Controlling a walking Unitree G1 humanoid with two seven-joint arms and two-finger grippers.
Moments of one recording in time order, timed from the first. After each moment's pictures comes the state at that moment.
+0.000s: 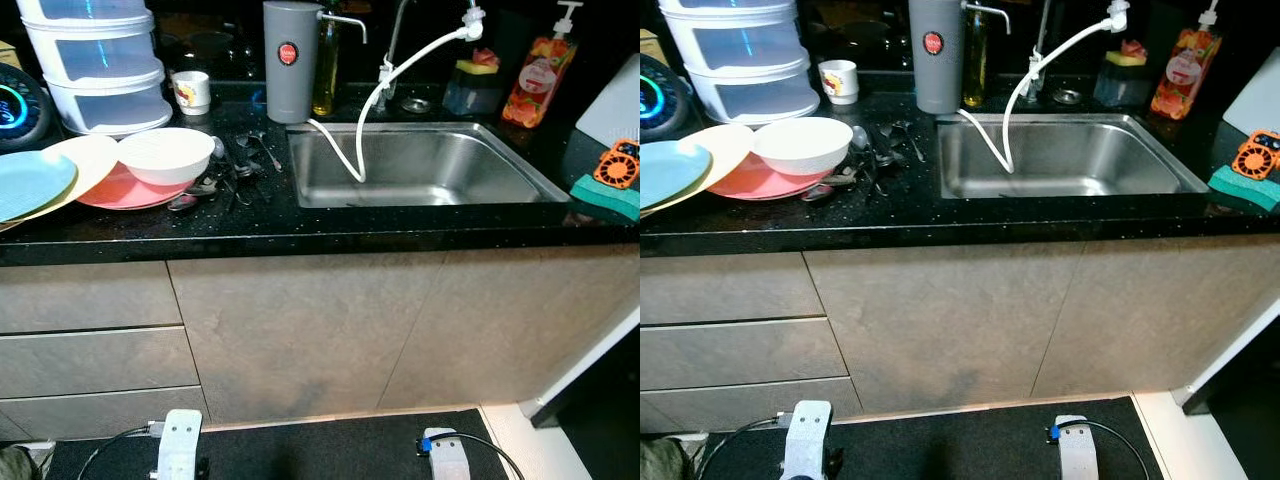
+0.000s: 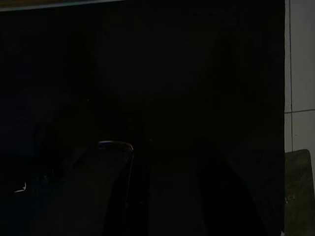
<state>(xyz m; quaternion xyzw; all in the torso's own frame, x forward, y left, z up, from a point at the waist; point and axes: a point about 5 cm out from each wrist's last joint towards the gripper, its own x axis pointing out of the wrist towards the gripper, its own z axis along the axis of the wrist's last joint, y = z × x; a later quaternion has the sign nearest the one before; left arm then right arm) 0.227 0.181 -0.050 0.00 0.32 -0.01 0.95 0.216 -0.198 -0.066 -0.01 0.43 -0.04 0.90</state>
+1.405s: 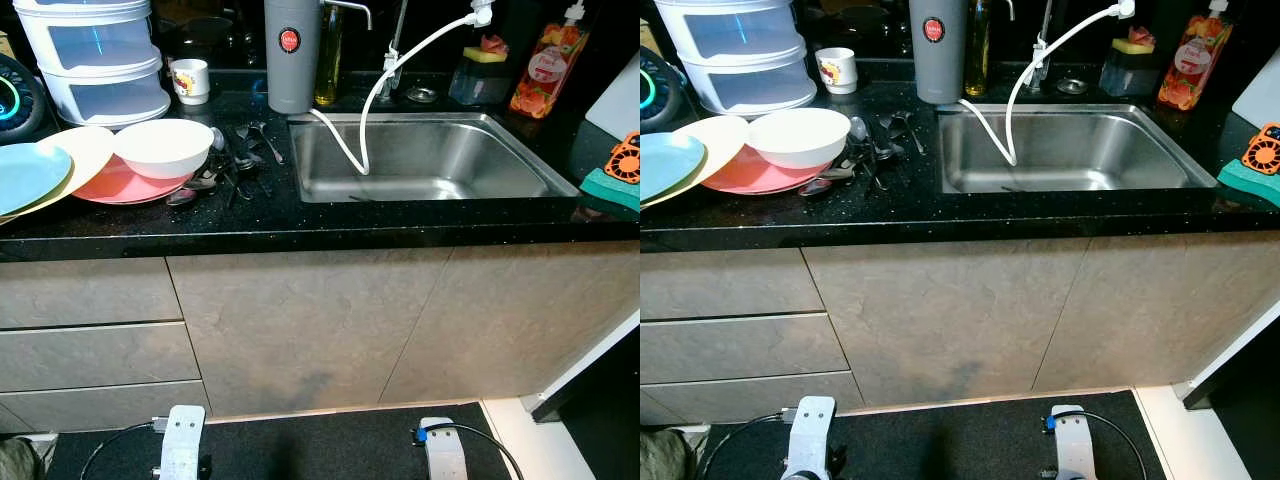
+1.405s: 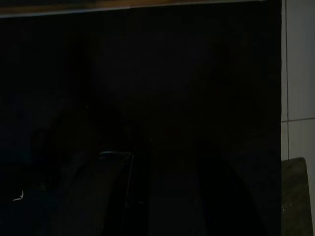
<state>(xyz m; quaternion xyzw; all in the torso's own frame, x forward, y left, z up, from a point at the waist) 0.230 0.179 -0.051 0.00 0.33 -0.01 0.94 0.224 -0.195 -0.061 -0.02 0.42 -0.05 0.91</state>
